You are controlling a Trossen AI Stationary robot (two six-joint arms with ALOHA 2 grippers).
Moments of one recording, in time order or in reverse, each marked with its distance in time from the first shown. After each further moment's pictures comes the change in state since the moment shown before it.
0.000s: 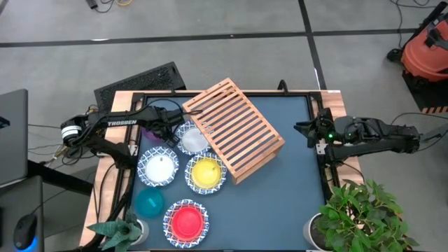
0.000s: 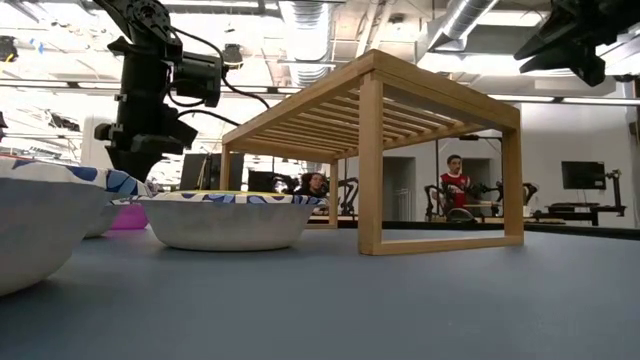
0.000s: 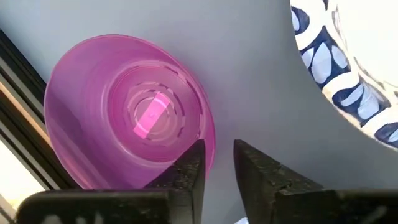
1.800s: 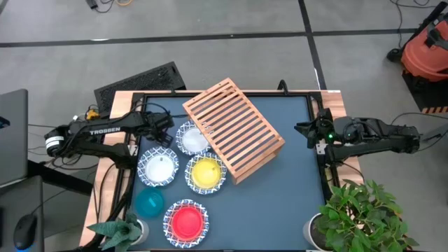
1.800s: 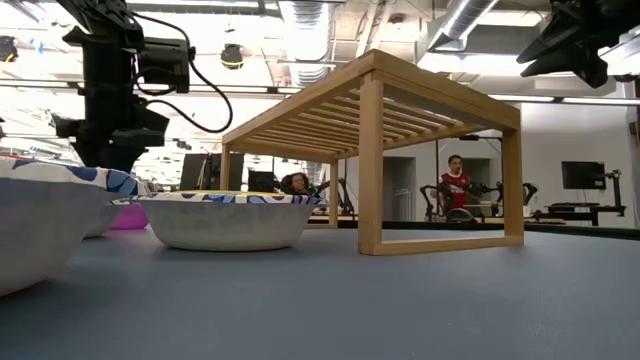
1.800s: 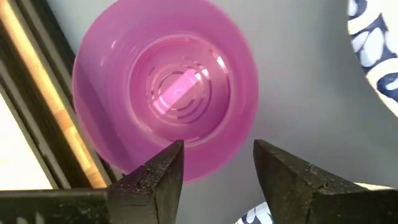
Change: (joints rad) left arm -0.005 -0.244 -0.146 0.037 -0.031 -0.124; right arm 0.000 0.000 0.000 -0.028 0.001 -0.001
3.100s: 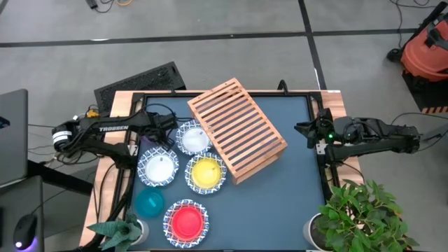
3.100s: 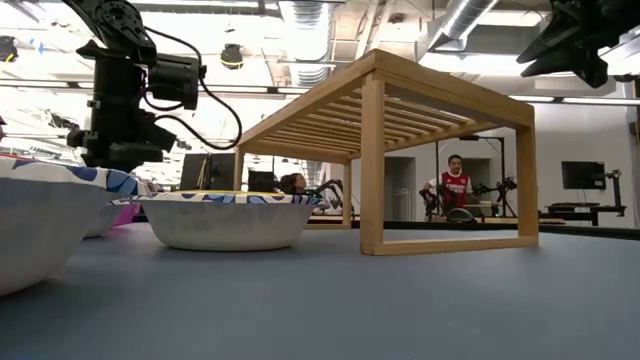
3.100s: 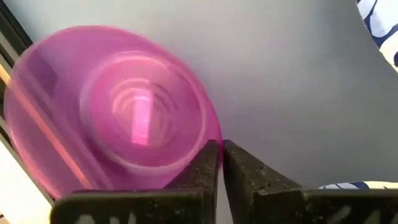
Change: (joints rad) left arm 0.000 0.117 -0.001 0.026 0.015 0.082; right arm 0.000 0.000 0.000 -0.002 0.001 0.000
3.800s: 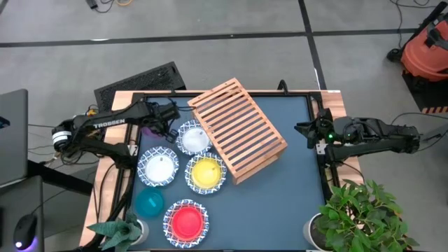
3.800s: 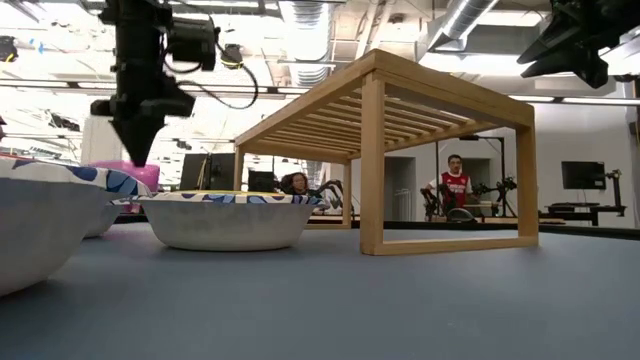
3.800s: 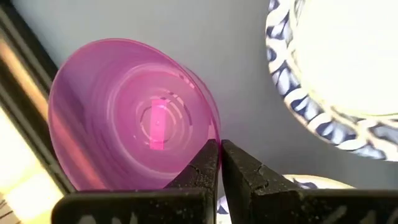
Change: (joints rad) left arm 0.000 -0.003 0.260 -0.165 0.024 -0.023; right arm 0.000 0.000 0.000 -0.004 0.000 -0.001
